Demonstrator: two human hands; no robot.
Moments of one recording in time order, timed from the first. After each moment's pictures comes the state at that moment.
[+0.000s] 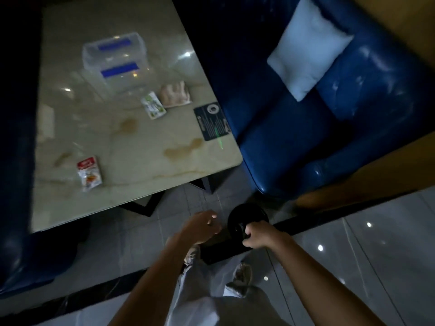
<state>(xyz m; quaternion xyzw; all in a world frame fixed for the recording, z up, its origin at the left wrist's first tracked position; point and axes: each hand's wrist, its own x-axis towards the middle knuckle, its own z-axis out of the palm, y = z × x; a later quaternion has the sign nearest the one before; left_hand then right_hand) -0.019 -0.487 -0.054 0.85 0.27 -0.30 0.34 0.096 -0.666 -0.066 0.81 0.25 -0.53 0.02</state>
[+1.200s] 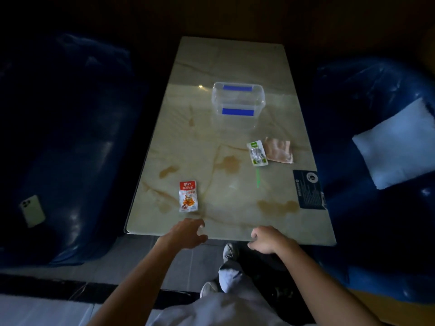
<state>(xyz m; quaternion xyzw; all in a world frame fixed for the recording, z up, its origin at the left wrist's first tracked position) -0.165 -0.190 -0.010 0.85 0.37 -0.22 0.31 0.049 -0.344 -0.002 0.79 0.43 -0.42 0.12</state>
